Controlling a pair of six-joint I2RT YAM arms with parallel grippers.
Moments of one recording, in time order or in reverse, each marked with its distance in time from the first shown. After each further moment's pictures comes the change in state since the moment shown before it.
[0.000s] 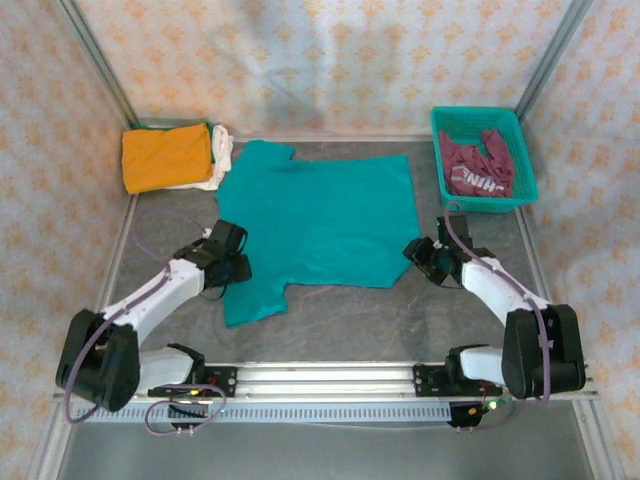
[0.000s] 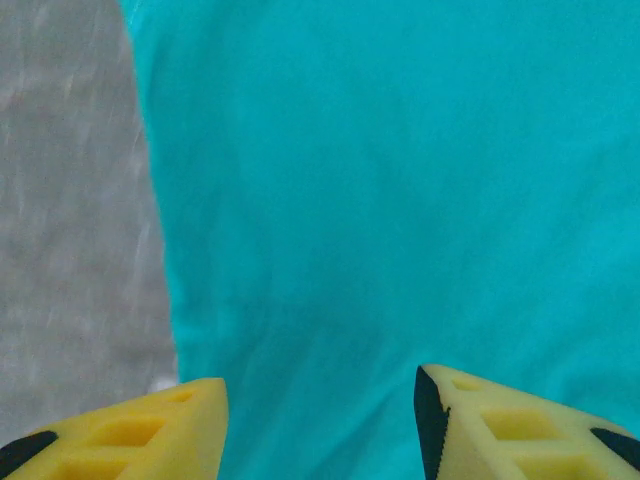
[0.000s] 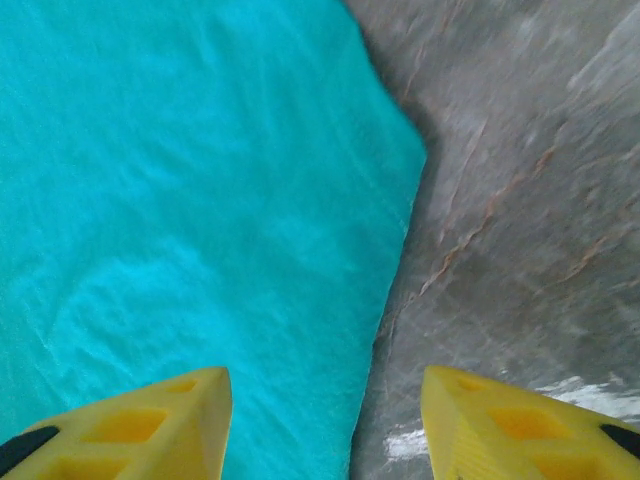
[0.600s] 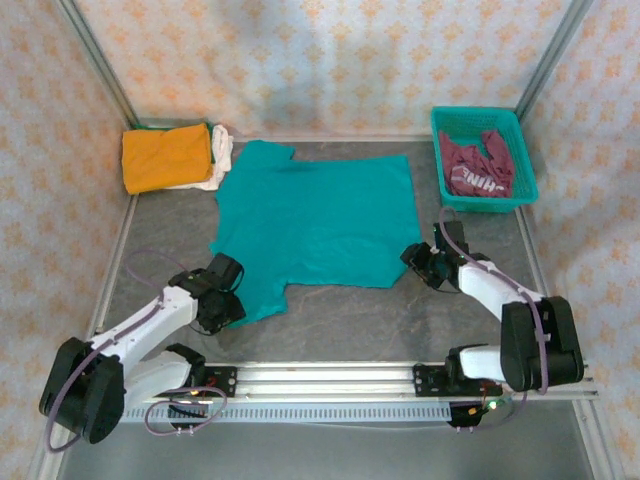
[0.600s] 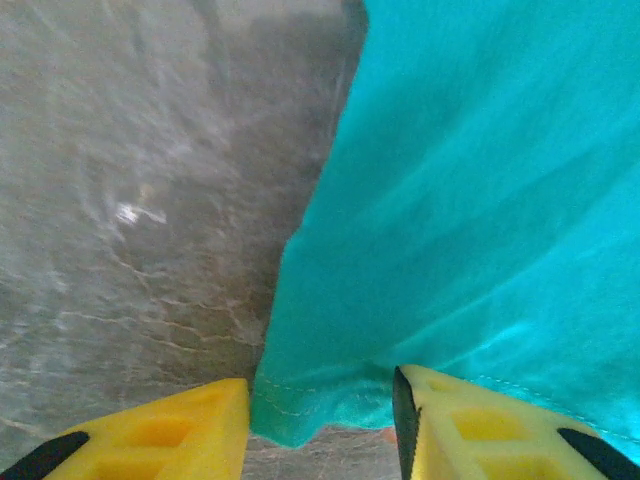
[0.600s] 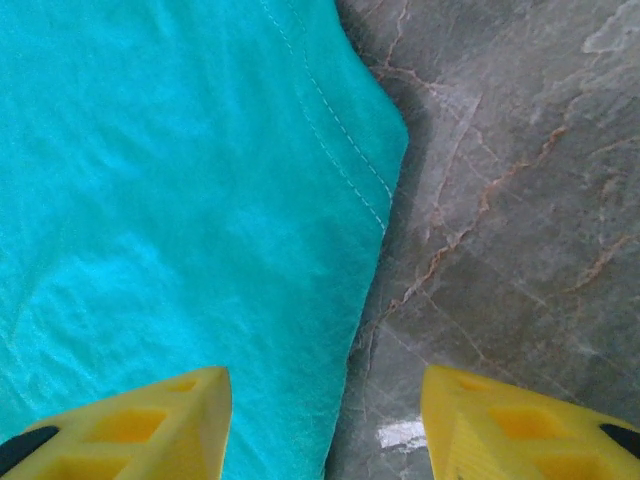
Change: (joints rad) left arm -0.071 -0.126 -0.198 -0.175 0.162 -0.311; right arm 0.005 0.035 -0.061 0.109 0.008 0.000
